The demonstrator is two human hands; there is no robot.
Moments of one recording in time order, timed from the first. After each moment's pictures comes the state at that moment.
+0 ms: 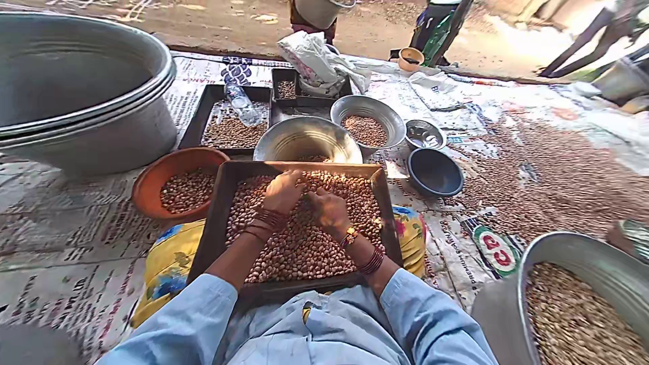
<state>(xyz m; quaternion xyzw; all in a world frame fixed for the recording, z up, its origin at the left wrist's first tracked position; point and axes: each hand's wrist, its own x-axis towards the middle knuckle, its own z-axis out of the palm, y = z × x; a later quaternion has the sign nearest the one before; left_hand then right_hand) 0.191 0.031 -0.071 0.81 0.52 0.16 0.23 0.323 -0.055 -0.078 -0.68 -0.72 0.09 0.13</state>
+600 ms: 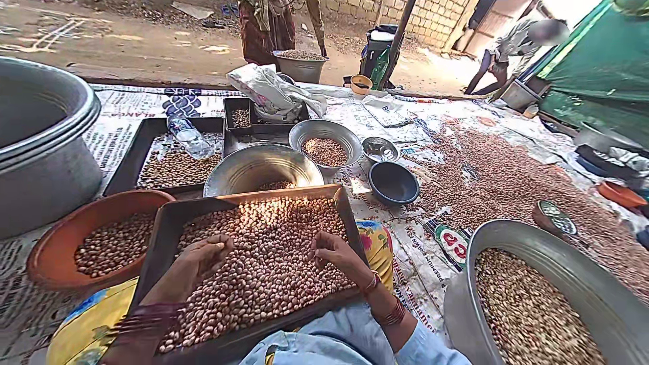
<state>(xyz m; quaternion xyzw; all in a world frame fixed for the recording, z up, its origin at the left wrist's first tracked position) 0.102 -0.012 -0.078 0.55 0.39 0.33 0.66 0.404 -0.147 -0.075 -0.51 -0.50 0.55 0.44</state>
